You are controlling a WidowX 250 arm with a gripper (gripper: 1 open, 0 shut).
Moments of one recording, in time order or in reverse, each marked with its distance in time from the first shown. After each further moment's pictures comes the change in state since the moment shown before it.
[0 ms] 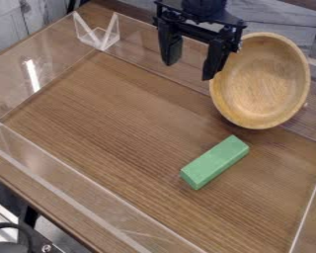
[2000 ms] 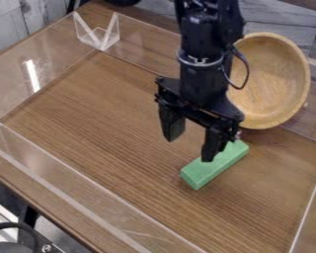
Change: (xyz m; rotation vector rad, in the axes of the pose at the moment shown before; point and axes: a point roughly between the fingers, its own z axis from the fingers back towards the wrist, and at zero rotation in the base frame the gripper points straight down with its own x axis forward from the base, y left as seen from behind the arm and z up) arm -0.052 -0.048 -0.057 -0.048 -0.025 -0.170
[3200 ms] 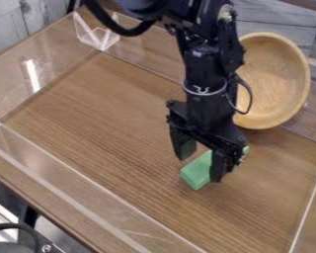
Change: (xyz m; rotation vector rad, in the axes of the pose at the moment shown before) arm 0.004 -0.009 -0.027 -0.054 -0.041 -0.077
